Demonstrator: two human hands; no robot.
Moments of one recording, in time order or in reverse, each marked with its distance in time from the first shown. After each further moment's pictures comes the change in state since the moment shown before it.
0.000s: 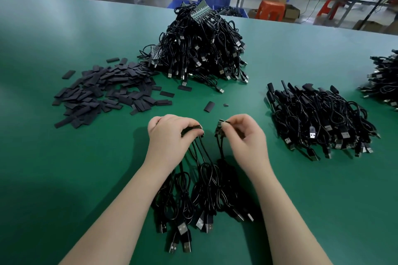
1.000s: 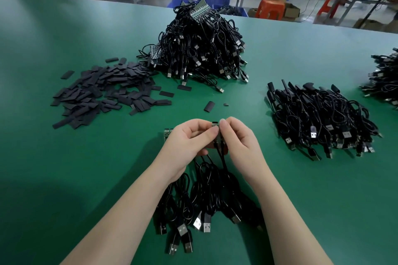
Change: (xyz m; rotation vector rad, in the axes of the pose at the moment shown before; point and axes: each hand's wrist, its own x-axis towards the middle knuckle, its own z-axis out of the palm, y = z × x) left_hand -0.010 0.026 0.001 -1.073 -0.358 -0.349; right_hand -0.009 -0.016 0.004 0.203 -0.238 0.024
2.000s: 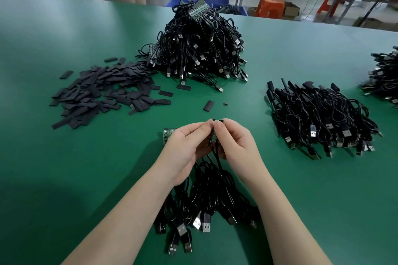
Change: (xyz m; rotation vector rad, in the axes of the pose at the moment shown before) left_hand -0.004 0.006 0.011 -0.276 0.023 -0.109; right_hand -0.003 -0.011 0.007 -0.032 -0.017 0.013
